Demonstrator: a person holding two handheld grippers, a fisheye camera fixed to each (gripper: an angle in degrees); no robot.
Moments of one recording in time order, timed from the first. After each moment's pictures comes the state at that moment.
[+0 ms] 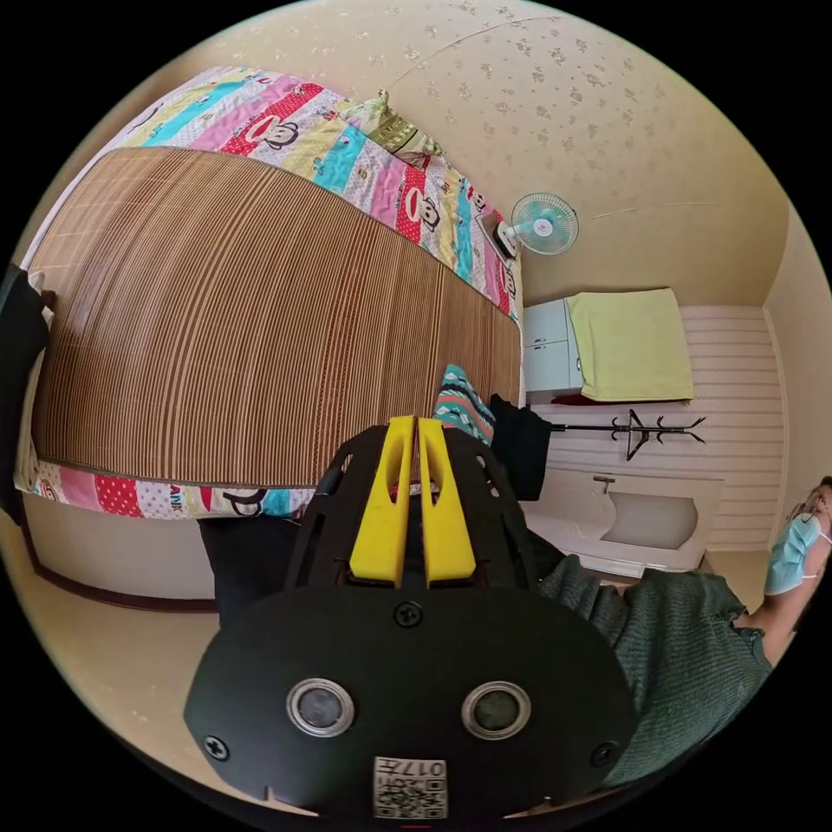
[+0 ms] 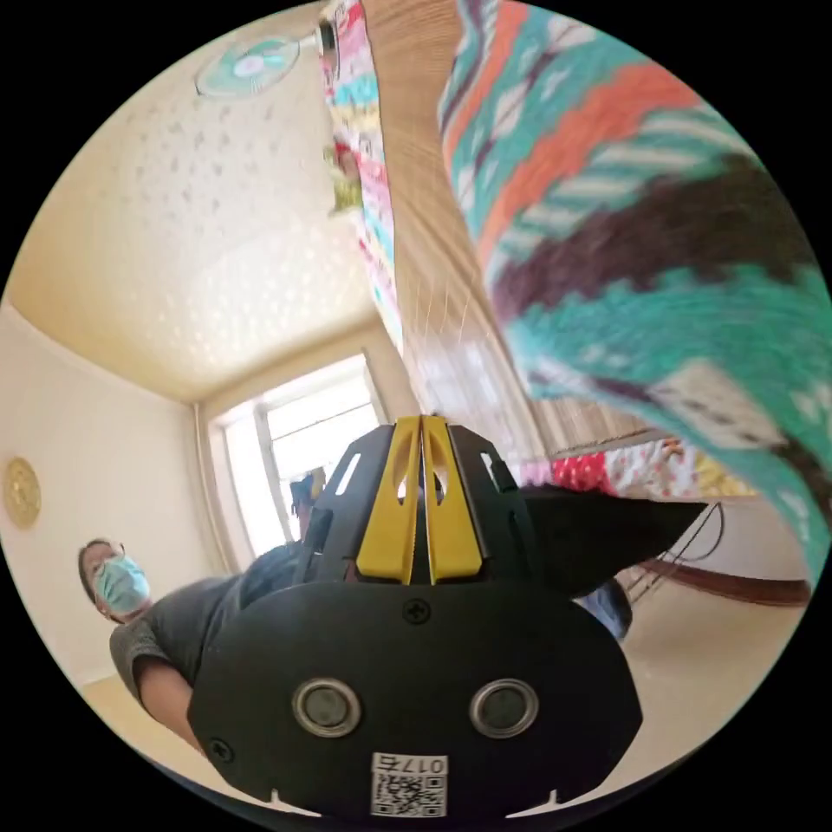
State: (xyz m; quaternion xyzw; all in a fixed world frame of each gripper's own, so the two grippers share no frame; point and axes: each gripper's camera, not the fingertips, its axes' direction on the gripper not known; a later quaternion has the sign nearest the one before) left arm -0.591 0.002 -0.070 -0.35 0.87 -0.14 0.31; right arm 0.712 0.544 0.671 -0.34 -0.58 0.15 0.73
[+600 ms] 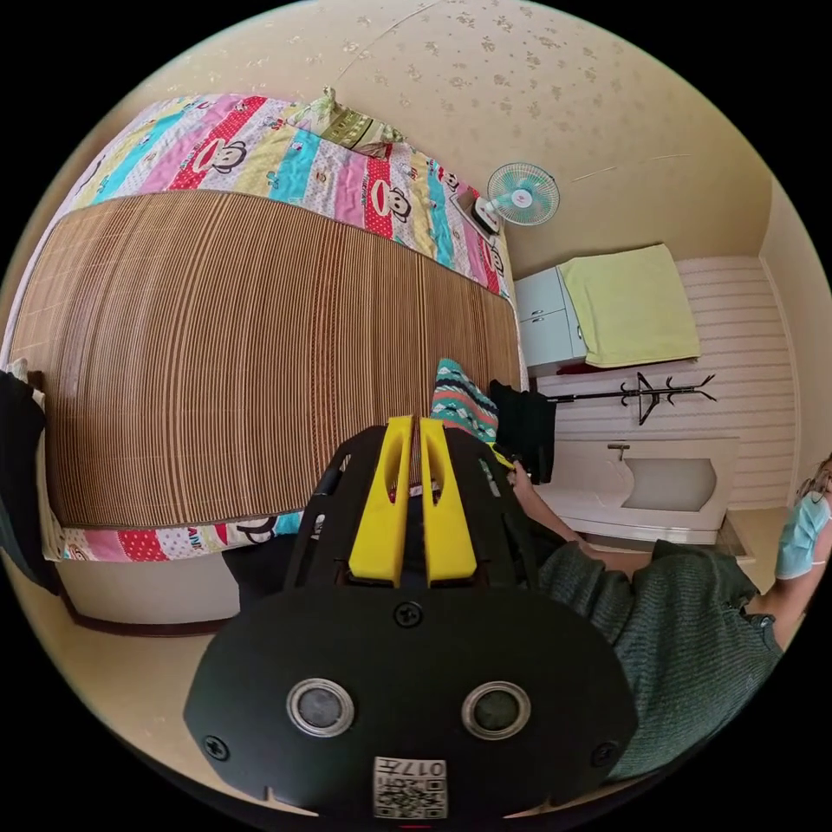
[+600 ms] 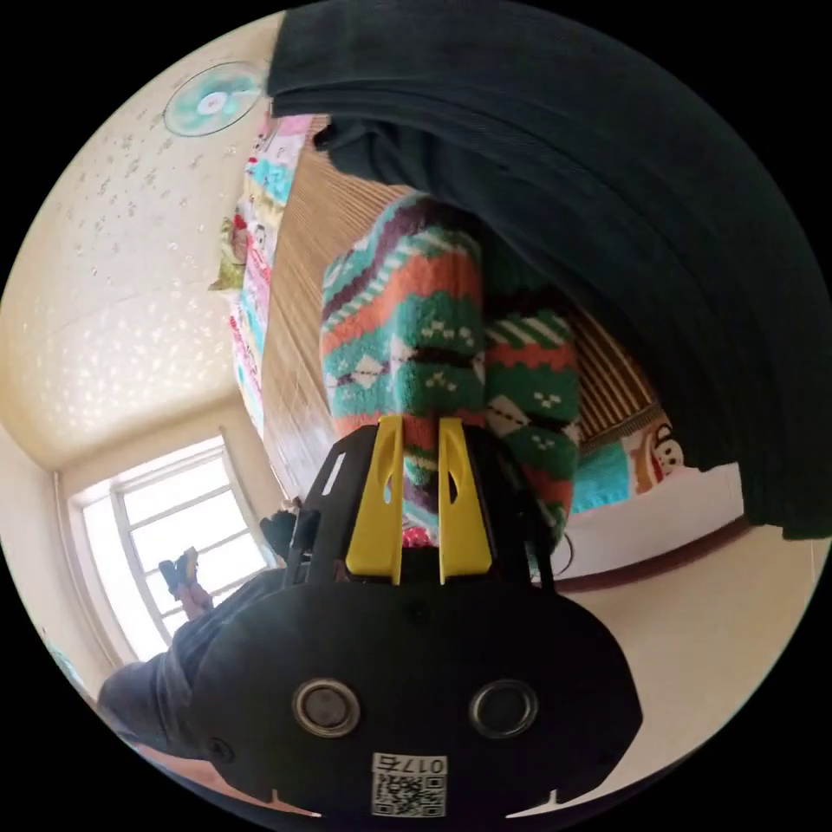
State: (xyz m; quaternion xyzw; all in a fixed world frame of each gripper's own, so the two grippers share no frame) left arm -0.480 -0.099 0.135 -0.30 0.89 -0.08 0.33; right arm 0.842 0.541 0.646 -0.21 -0.32 0.21 0.90
